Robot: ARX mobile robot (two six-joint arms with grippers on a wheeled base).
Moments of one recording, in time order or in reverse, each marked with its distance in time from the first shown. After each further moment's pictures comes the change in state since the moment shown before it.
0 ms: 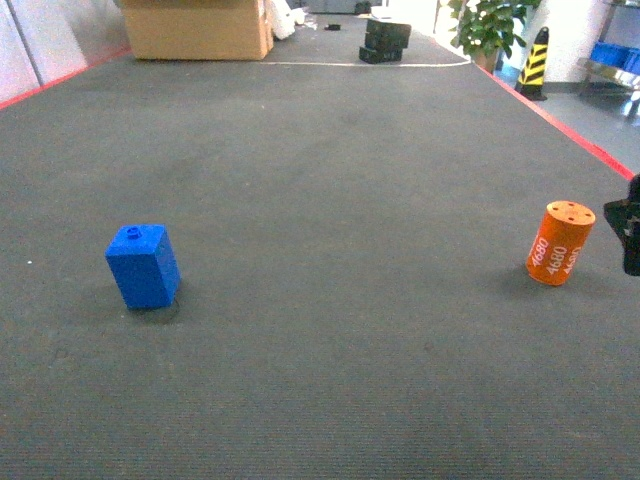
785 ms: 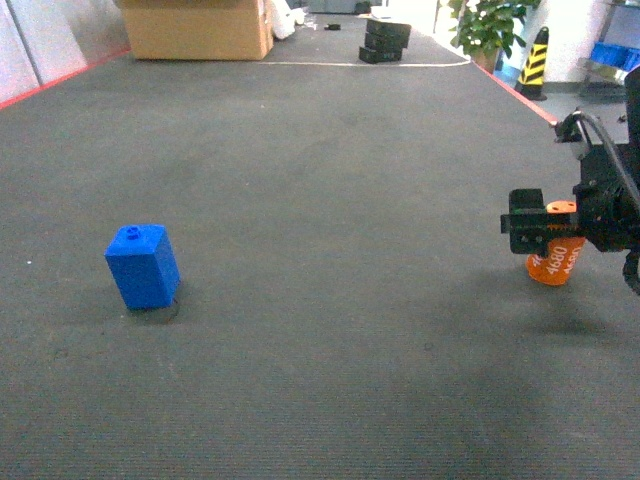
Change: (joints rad) left arm 0.000 0.000 0.000 0.000 0.000 0.000; right arm 0.046 0.504 0.531 -0.252 0.129 0.090
